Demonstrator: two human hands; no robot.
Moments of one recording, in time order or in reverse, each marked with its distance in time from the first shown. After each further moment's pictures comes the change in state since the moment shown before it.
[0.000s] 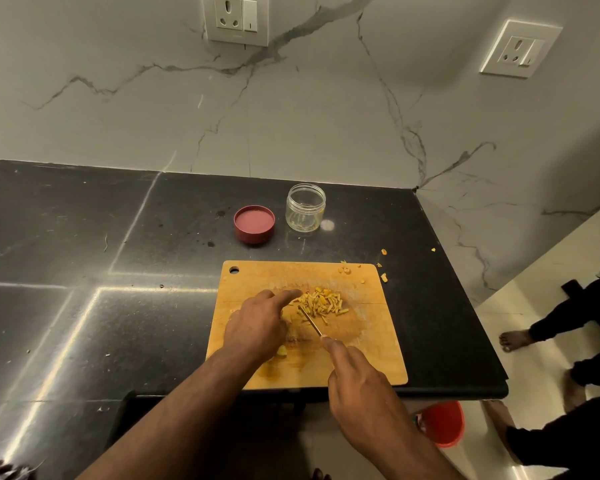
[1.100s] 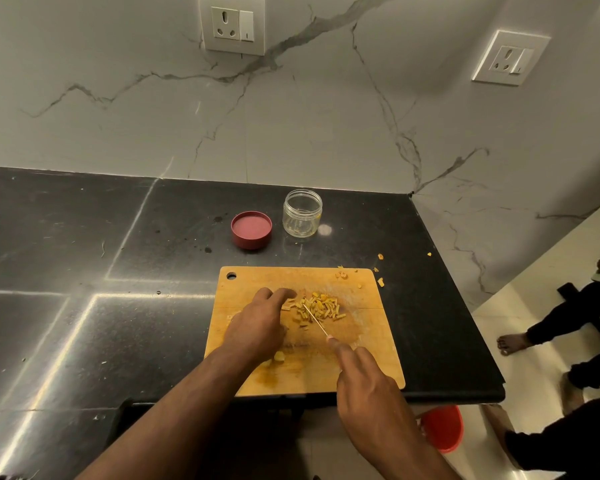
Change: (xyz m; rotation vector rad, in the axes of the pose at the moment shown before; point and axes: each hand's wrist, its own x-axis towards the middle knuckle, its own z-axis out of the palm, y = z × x) left_hand 0.010 0.000 -0.002 -0.102 -0.095 0.009; right_hand -0.006 0.009 -0.002 -0.016 0.094 0.006
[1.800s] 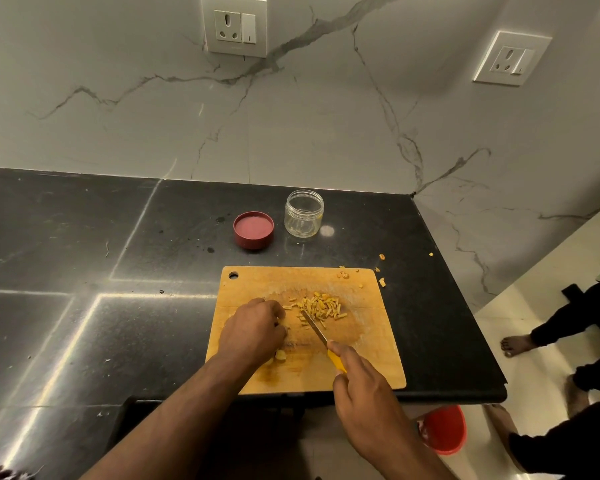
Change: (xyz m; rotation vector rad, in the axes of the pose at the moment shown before) left_hand -0.010 -0.007 0.001 0.021 0.088 -0.079; right_hand 0.002 0.000 0.004 0.249 -0.045 0.071
